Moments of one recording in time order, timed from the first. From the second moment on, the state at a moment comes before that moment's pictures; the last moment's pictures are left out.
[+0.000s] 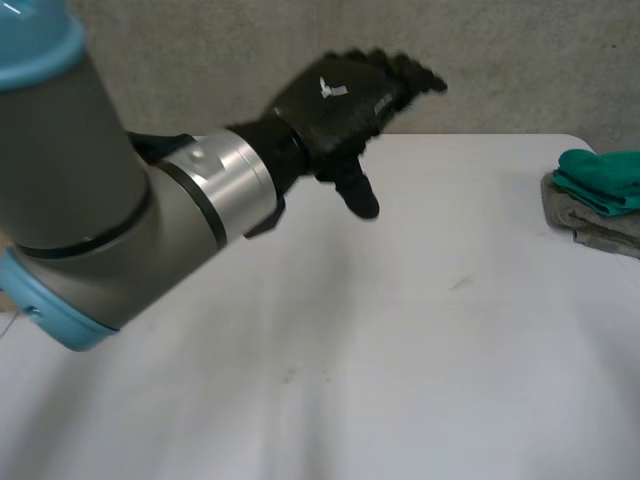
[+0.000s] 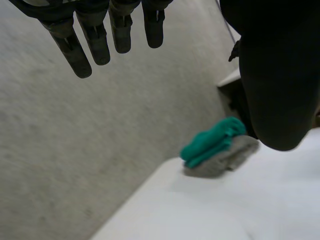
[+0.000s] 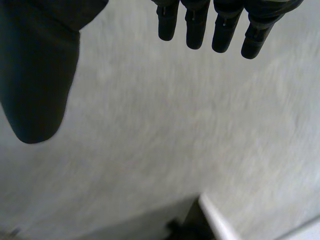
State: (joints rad) left arm 4.05 -1.90 -1.08 3.06 -1.20 3.29; right arm 1.06 -0.98 1.05 -0.26 1.32 2.52; left_hand 0.19 0.20 0.21 0.20 0.05; right_hand 0.23 0.21 0.20 0.21 0.05
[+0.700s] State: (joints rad) left arm 4.74 -2.46 -1.04 3.45 -1.29 3.76; right arm 1.69 -1.28 1.88 -0.60 1.06 2.54; left_hand 0.66 0.61 0.60 0.61 0.42; right_hand 0.23 0.21 0.20 0.21 0.05
